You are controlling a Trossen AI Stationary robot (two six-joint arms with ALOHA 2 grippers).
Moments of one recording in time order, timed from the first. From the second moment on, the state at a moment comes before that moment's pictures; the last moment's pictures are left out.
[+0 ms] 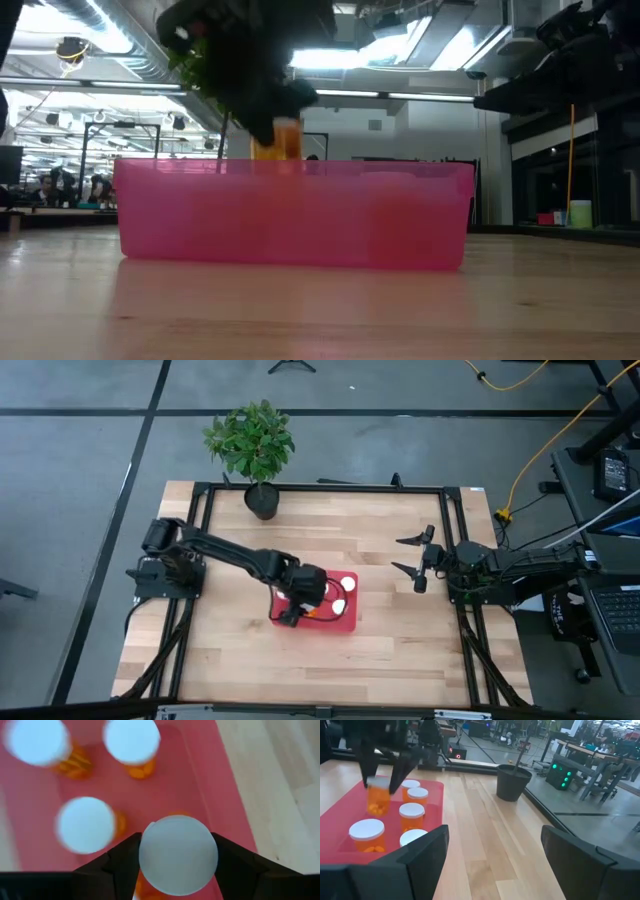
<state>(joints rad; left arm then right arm) -0.15 1.77 1.31 -0.67 0.10 0.17 0.06 0.39 0.16 0.09 0.32 -0.14</state>
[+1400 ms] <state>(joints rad) -0.09 1.74 1.57 -1.01 -0.27 0.28 0.05 0.39 0.16 0.08 0.32 -0.17</state>
